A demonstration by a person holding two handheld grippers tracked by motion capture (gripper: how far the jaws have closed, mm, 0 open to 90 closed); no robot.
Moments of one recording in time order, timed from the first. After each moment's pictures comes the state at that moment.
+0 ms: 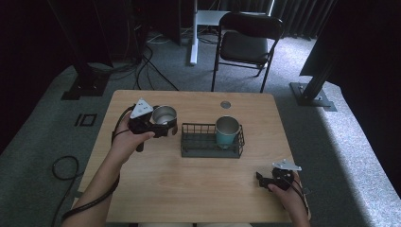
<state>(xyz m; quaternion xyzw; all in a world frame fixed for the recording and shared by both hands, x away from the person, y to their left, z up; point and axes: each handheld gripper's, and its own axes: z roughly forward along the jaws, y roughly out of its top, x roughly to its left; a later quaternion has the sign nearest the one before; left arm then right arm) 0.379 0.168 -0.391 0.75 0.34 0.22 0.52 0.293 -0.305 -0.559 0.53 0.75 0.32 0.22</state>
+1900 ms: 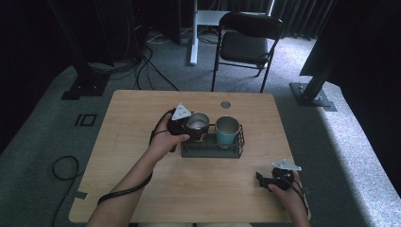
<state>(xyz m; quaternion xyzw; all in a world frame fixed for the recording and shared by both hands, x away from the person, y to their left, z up) 0.410 0.075 -0.438 0.78 0.31 0.17 0.52 0.293 -0.305 -0.559 0.53 0.75 0.32 0.22</state>
